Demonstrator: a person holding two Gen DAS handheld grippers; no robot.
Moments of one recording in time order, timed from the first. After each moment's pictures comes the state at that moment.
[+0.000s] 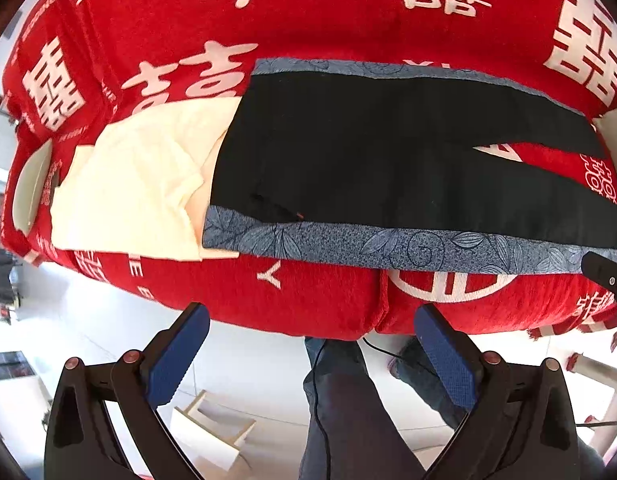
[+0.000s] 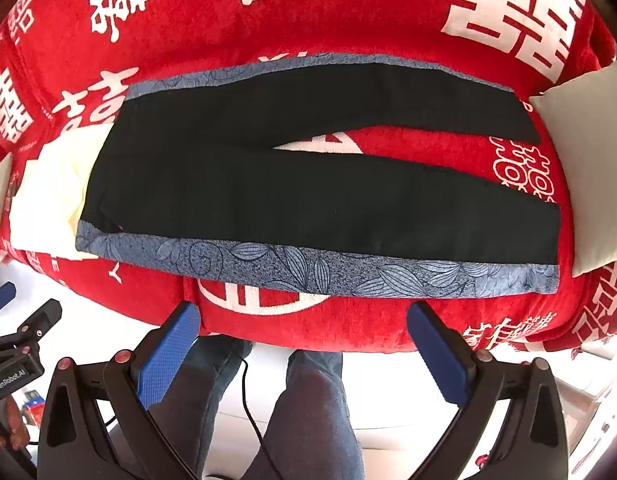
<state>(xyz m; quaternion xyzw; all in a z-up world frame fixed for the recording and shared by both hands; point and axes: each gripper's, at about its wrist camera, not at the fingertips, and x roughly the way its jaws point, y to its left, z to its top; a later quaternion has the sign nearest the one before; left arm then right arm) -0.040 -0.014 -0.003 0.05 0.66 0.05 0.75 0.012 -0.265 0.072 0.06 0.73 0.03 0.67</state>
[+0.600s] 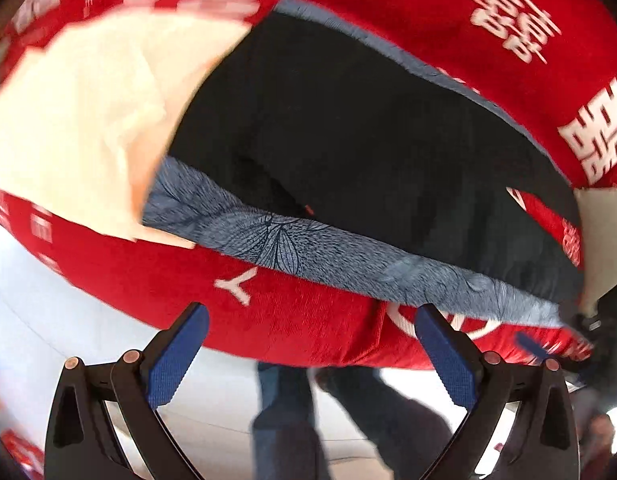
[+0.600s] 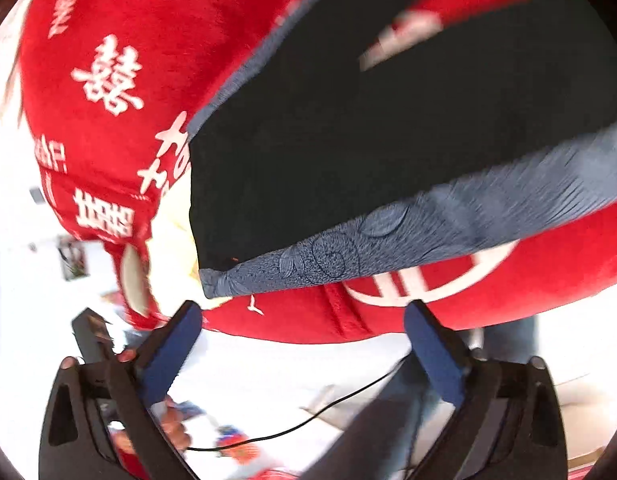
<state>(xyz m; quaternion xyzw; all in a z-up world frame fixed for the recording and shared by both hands) -0.015 0.079 -0.121 -0.16 0.68 -0.01 0.72 -0.020 -0.251 -0.046 0.45 0.69 0.09 0.57</state>
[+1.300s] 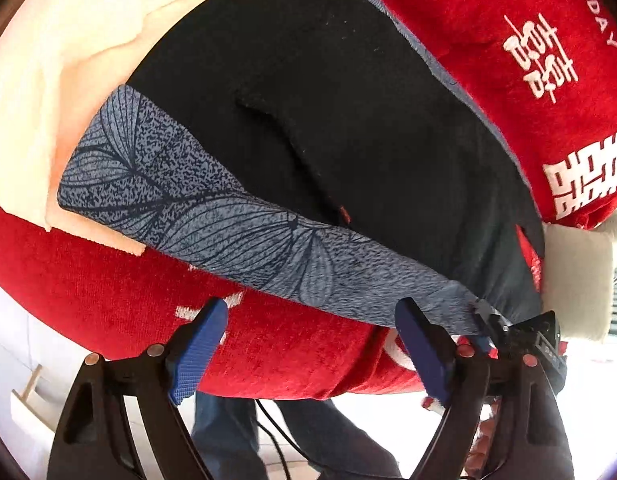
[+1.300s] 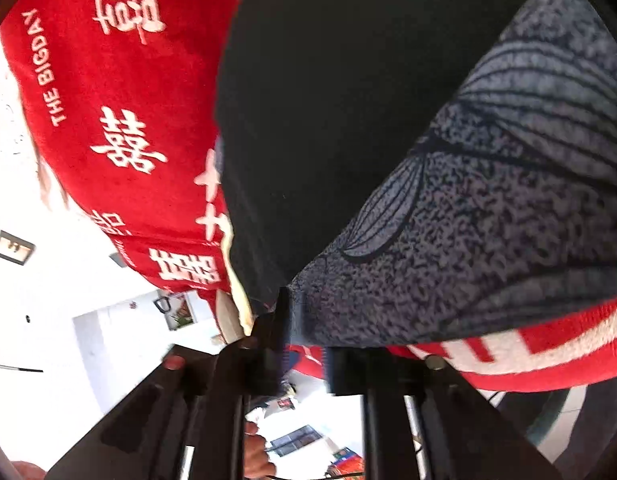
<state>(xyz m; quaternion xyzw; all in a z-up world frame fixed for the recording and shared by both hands) -0.004 0.109 -0.188 -0.28 0.66 -0.06 0.69 -0.039 -0.217 -0.142 0.63 0.56 0.13 0.52</state>
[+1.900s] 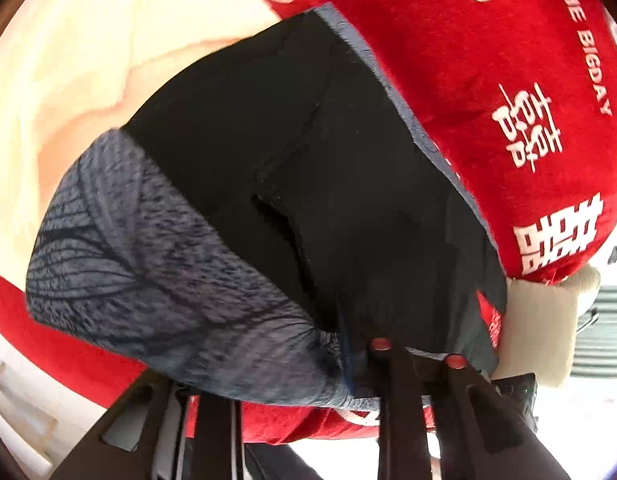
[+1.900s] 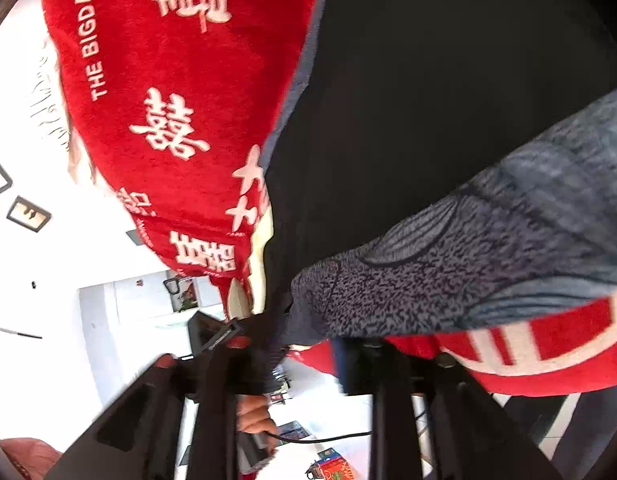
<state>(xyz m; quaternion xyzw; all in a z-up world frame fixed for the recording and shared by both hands) 0.031 0.132 -0.179 -0.35 0.61 -0.05 0.71 -0.017 -0.237 -0.104 0.61 0.54 0.16 0.55</state>
